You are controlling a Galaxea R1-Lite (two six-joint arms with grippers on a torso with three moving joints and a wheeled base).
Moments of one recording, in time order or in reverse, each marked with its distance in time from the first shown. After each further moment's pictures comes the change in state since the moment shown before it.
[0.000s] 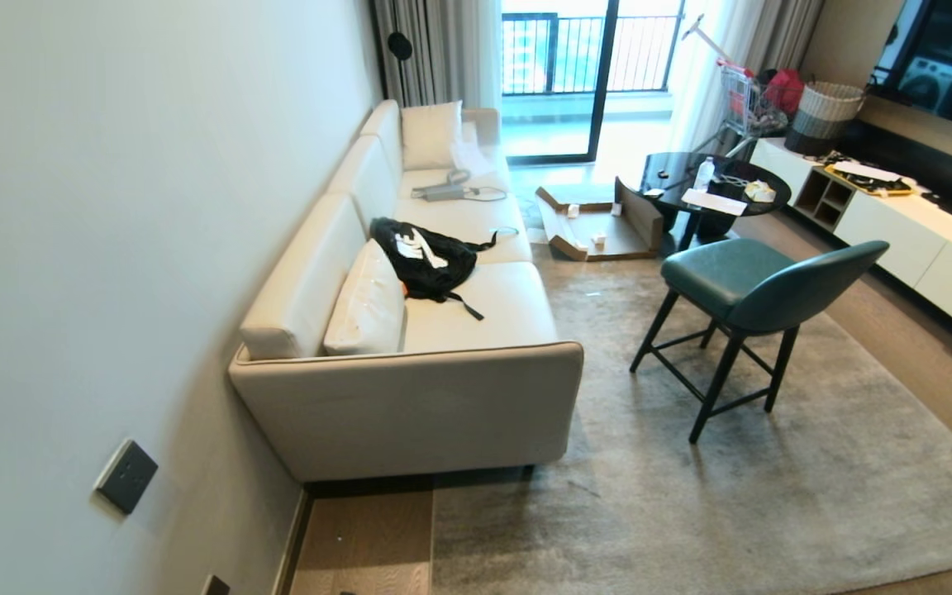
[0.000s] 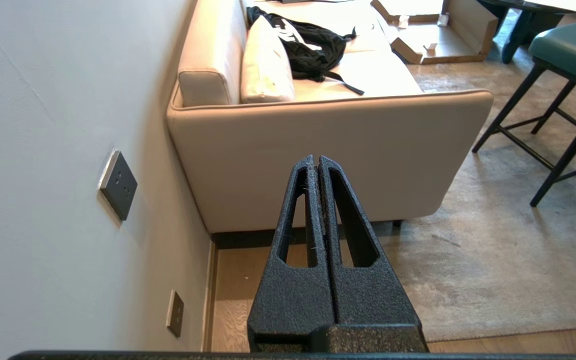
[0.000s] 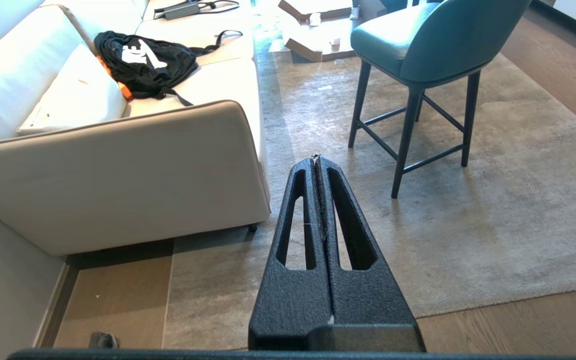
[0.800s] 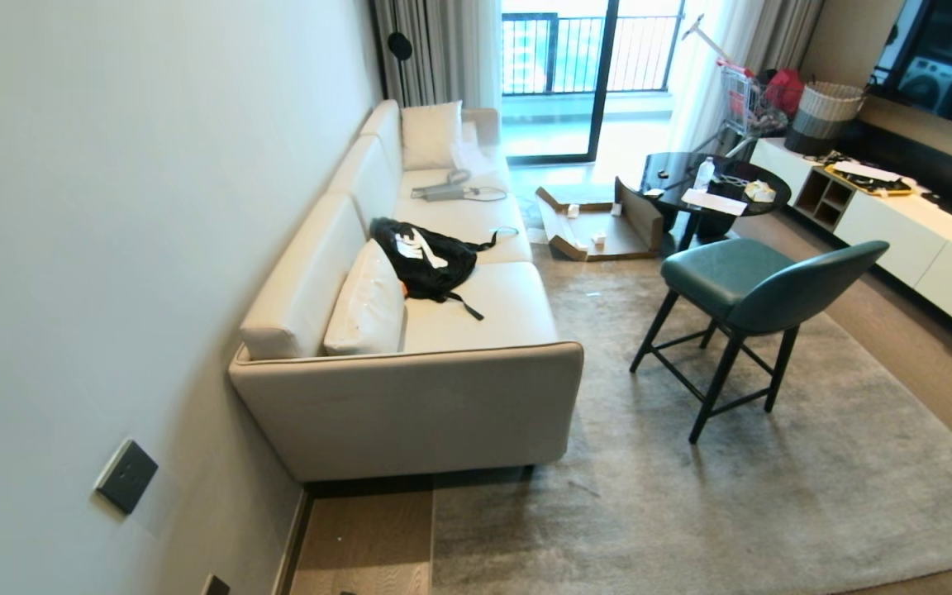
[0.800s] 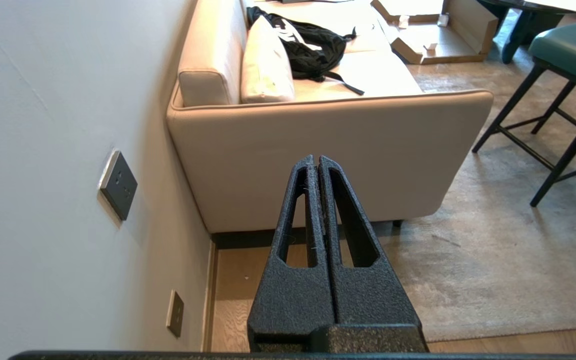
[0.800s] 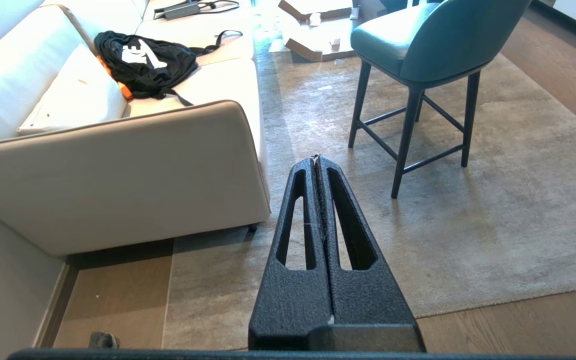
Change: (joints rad) left arm 0.000 0.000 0.000 0.000 0.000 0.000; right arm 0.000 0.000 0.000 0.000 0.000 0.000
